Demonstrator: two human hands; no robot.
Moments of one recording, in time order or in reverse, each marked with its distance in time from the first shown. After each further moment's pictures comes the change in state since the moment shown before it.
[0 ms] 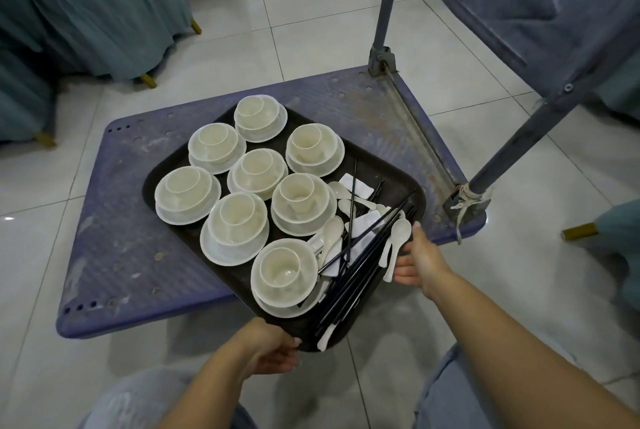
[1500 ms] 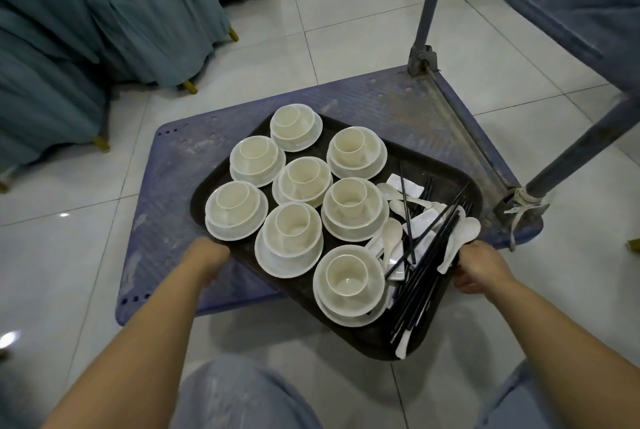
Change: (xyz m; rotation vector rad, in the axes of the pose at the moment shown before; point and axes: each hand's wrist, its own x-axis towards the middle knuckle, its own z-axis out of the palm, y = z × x) left_hand -0.006 0.079 -0.180 0.329 0.646 0.216; right_hand 0.019 0.000 -0.010 -0.475 0.138 -0.188
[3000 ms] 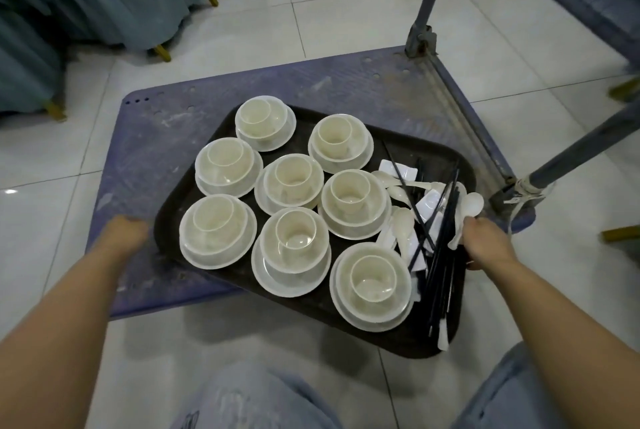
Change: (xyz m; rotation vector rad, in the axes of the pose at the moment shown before) left_hand 0.094 -0.069 -0.047 -0.276 0.245 0.030; right_hand 0.007 -0.011 0.003 -0.092 0.235 -0.049
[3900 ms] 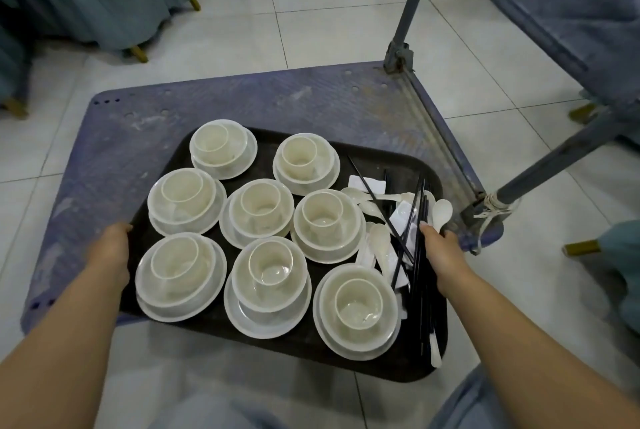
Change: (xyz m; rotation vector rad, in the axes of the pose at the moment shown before) left_hand -0.034 0.012 0.040 -0.637 0.048 -0.338; right_hand 0.000 -0.006 0.022 0.416 -0.047 0.135
